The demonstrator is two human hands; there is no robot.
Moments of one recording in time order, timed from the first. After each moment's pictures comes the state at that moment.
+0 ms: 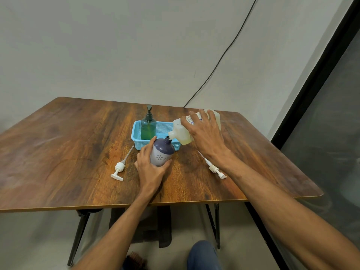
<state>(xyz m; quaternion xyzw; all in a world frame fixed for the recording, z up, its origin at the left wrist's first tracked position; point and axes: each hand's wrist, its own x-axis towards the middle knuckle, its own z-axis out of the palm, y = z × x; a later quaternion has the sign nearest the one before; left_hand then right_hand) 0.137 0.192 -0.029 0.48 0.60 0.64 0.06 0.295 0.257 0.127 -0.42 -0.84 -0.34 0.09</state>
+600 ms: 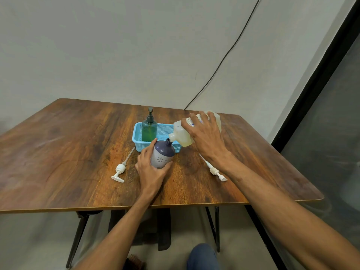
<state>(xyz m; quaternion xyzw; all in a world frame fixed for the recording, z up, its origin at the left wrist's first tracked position) 0.138 0.191 -0.028 0.47 0.60 0.65 0.06 0.293 0.257 0.128 -0.41 -0.83 -0.35 0.09</state>
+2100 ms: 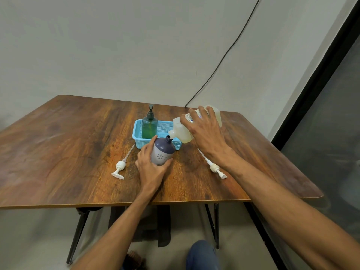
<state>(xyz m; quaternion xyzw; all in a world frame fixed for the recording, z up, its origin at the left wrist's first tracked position) 0.138 0.190 -0.027 0.47 0.60 0.64 0.06 0.290 0.255 0.133 -0.39 -0.84 -0.37 0.09</state>
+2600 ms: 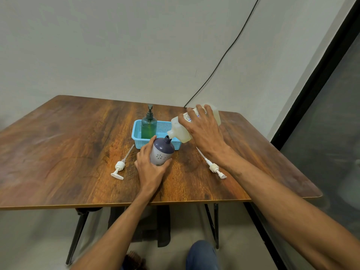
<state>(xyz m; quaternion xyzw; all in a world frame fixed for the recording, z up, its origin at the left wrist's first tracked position) 0.136 0.189 -0.028 0.47 0.60 0.65 0.07 0.287 0.255 0.137 -0.37 -0.84 -0.39 0.09</state>
